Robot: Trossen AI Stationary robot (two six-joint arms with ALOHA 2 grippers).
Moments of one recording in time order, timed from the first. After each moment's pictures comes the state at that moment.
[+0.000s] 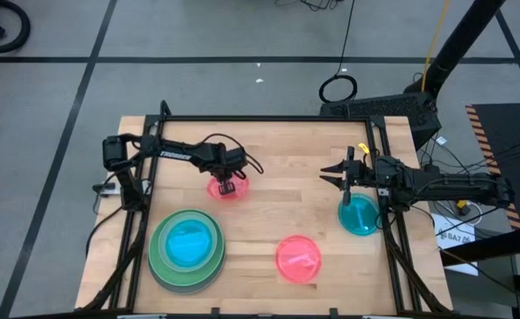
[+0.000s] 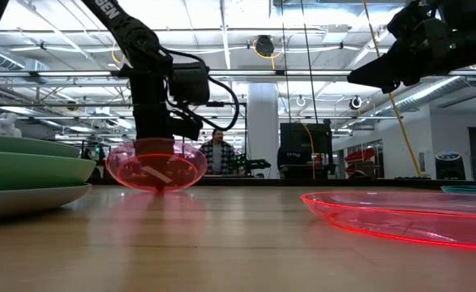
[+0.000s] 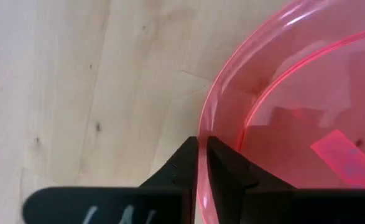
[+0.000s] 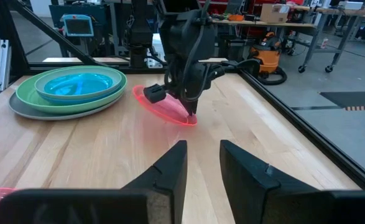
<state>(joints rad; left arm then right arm) 0.28 1.80 1.02 -0.60 -0.19 0.01 -0.15 0.51 0.21 0.11 0.03 -0.04</state>
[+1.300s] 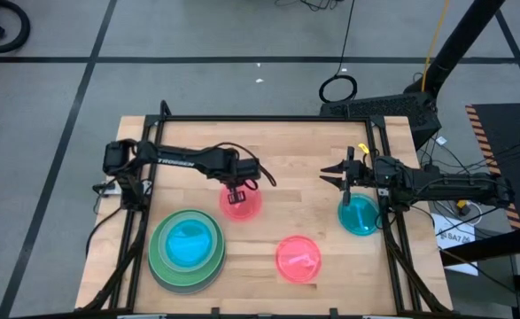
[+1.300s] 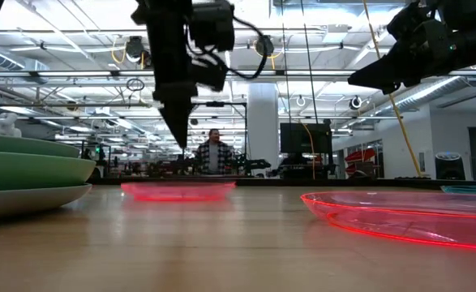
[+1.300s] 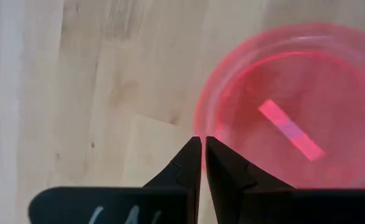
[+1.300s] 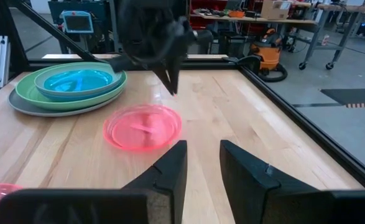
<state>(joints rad) 0.09 1.80 1.35 -0.92 -0.23 -0.11 -0.15 0.51 0.21 0.10 0.03 -0.04</state>
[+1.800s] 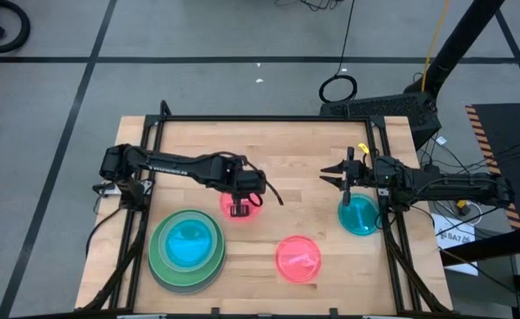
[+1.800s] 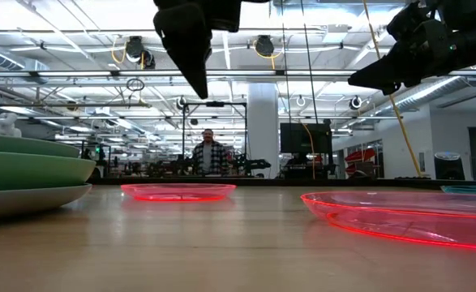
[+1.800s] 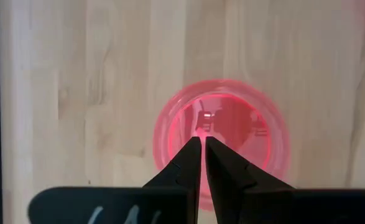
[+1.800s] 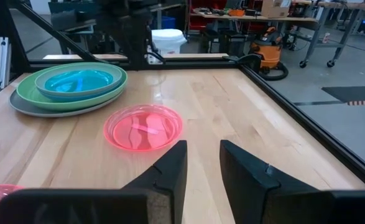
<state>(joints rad) -0.06 1.80 1.58 -1.04 -0.22 -0.05 -0.15 0.51 0.21 0.09 0.03 -0.03</state>
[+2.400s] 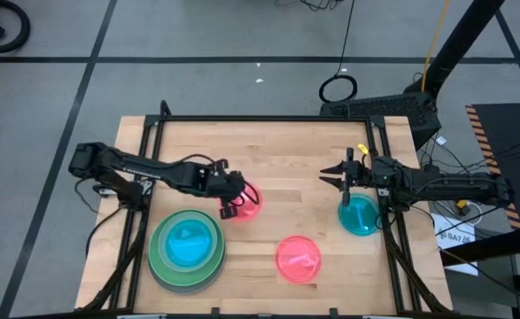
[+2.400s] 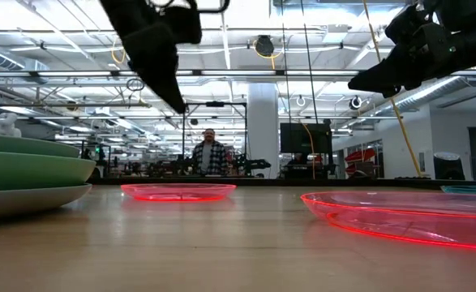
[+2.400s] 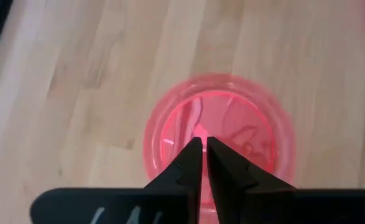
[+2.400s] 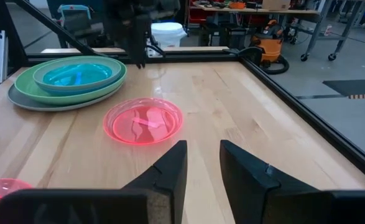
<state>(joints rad) -0.09 1.52 1.10 -0.64 -0.26 -0.20 -0.15 0.52 0.21 0.08 0.03 -0.02</state>
